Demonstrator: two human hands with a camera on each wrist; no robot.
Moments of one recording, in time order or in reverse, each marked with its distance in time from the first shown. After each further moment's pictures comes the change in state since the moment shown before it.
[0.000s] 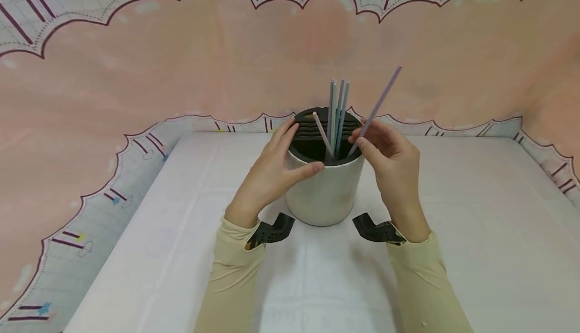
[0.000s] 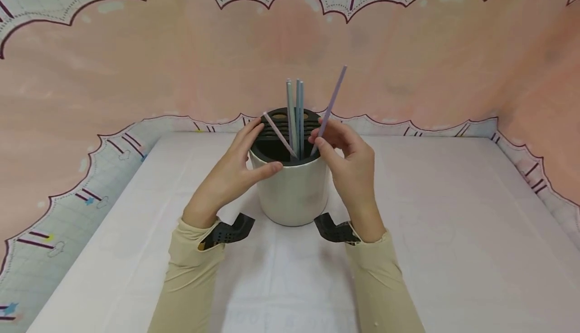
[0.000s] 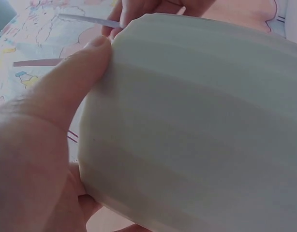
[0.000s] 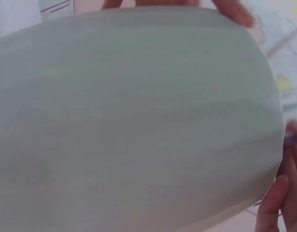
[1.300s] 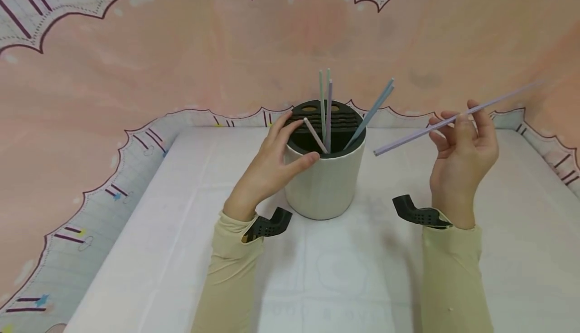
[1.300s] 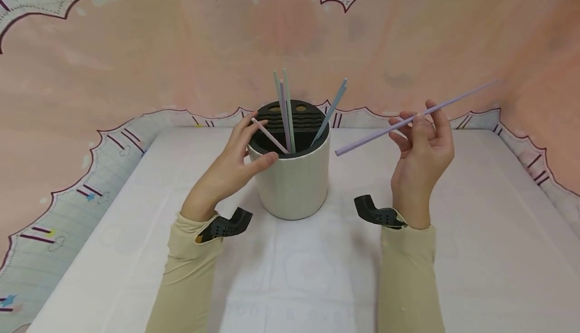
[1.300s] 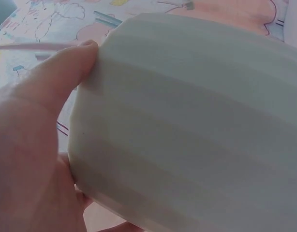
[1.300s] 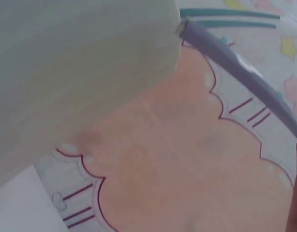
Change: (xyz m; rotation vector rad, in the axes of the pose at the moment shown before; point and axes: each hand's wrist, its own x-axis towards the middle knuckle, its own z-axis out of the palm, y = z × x) left_hand -0.001 -0.005 0.001 -0.082 -0.021 0.048; right_hand 0.022 0.027 -0.084 0.661 0.543 -0.013
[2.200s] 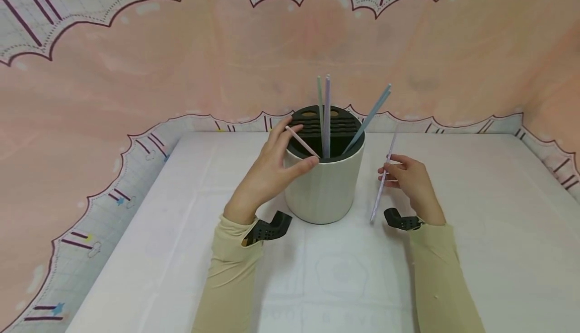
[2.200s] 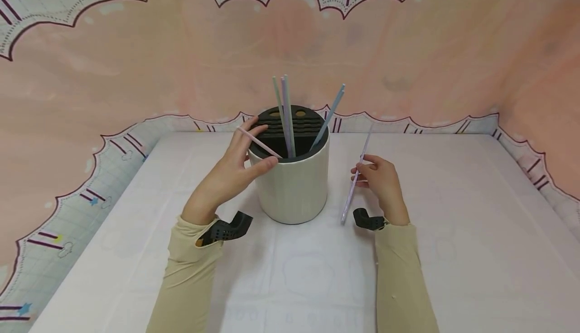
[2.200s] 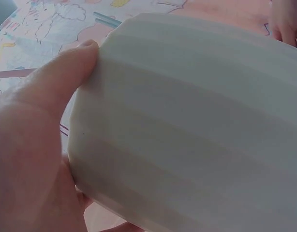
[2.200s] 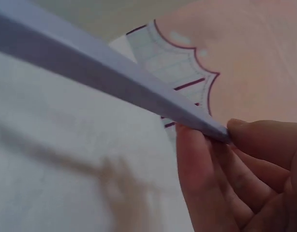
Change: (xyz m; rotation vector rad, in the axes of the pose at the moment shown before) left_hand -0.006 -0.001 -0.002 -0.015 -0.003 0.017; right_hand -0.003 0.065 -0.087 -1.180 -0.421 0.620
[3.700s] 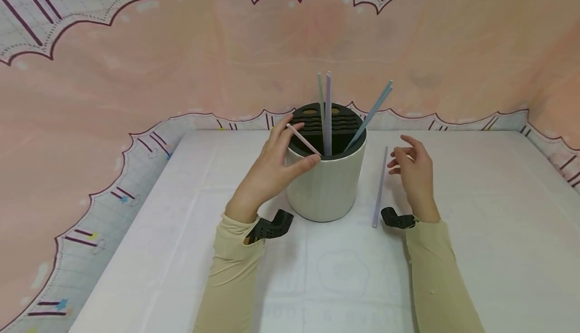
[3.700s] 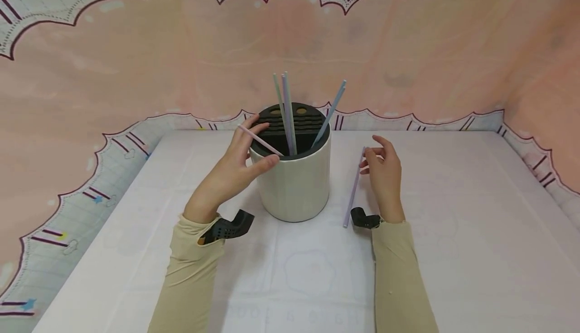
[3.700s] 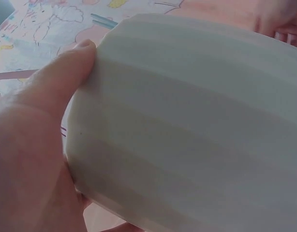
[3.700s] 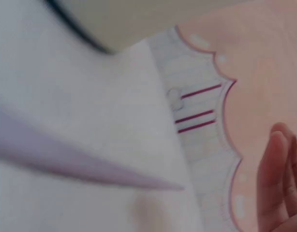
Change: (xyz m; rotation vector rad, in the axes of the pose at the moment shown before) left_hand 0.000 0.001 0.001 0.021 0.006 0.009; right_hand -0.004 -0.011 0.012 0.127 0.287 -0.200
